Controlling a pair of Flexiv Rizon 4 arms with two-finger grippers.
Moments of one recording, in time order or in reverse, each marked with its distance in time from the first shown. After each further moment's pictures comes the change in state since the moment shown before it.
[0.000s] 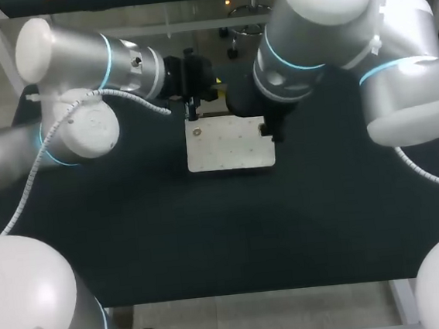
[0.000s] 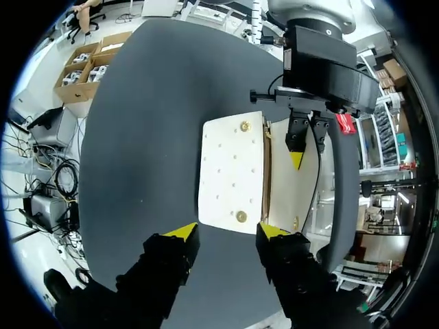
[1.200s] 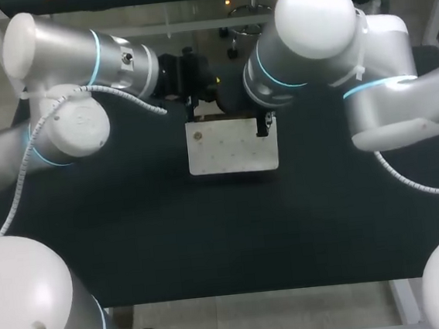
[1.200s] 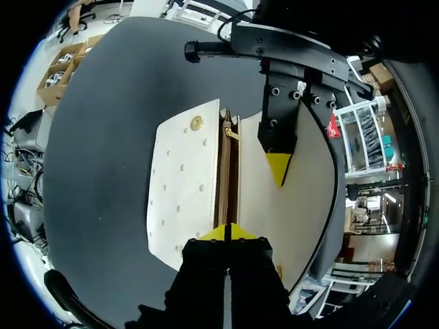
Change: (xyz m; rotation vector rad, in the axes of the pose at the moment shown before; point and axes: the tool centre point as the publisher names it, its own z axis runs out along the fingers) left arm 0.011 -0.023 -0.021 0.054 0.032 -0.015; right arm -0.041 0.016 0.053 -0.042 -0.120 0.014
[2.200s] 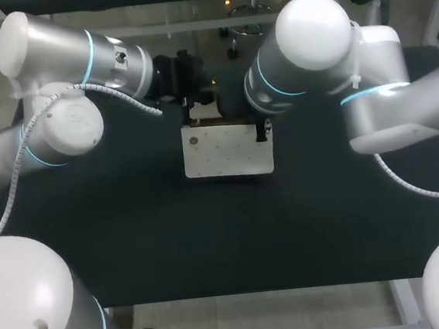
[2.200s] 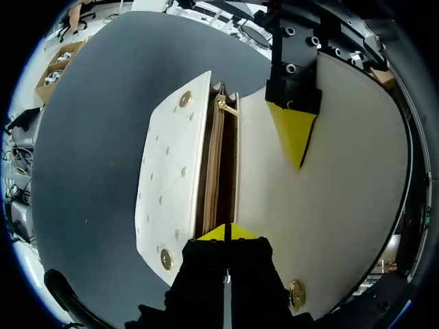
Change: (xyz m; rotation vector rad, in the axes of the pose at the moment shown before) left arm 0.006 0.006 -0.006 0.005 0.022 -0.050; right arm 0.003 -0.005 0.035 -0.009 0.007 -0.002
